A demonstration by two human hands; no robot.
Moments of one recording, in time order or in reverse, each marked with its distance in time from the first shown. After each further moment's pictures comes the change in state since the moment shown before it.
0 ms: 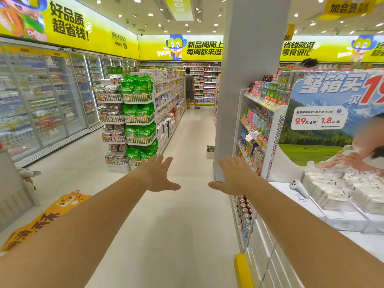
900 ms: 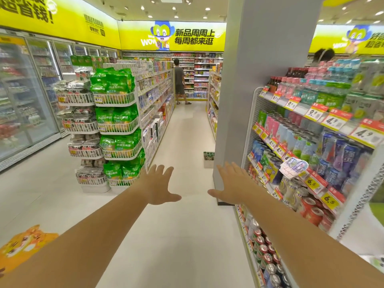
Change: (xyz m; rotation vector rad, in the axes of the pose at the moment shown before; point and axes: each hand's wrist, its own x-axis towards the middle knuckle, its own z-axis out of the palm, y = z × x) left_hand 0.514 -0.142 0.049 0.040 -0.025 0.058; right_hand 0.516 0.071 0.066 -0.011 -0.030 0.057
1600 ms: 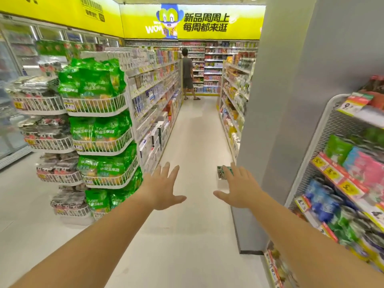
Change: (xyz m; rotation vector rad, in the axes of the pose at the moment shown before) left_hand 0.584 -0.173 0.035 0.006 0.003 -0.017; right_hand 0.623 0.084 0.062 -0.001 -0.007 0.022
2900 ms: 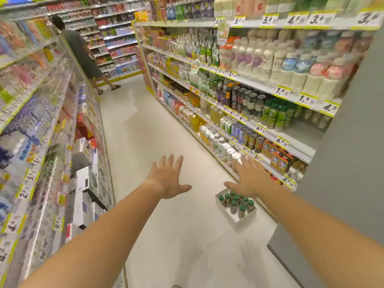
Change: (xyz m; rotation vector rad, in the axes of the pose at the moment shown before) left_hand 1.161 -0.177 0.078 0.104 -0.101 0.522; right_hand 0.997 0.210 0.153 0.137 -0.132 0.555
